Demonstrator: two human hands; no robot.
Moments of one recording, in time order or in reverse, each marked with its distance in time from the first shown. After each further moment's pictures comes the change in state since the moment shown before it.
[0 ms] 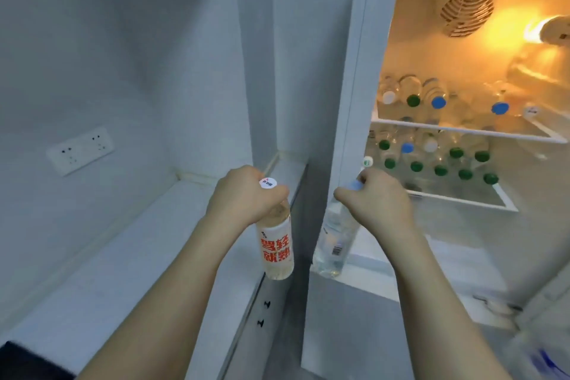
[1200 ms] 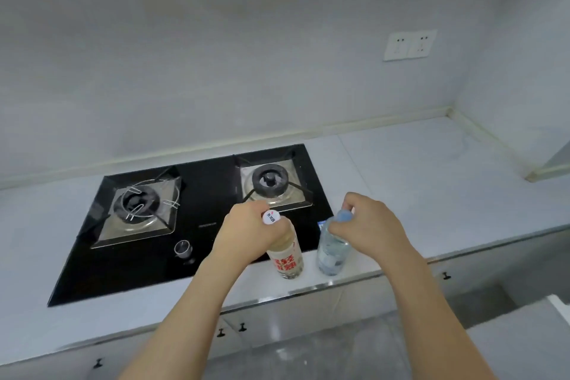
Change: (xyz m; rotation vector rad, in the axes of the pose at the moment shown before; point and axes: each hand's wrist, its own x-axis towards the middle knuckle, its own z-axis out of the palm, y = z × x) left_hand -0.383 -0.191 -0.050 -0.011 0.459 -0.934; right_hand -0.271 -0.134 0.154 0.121 -1.028 -0.783
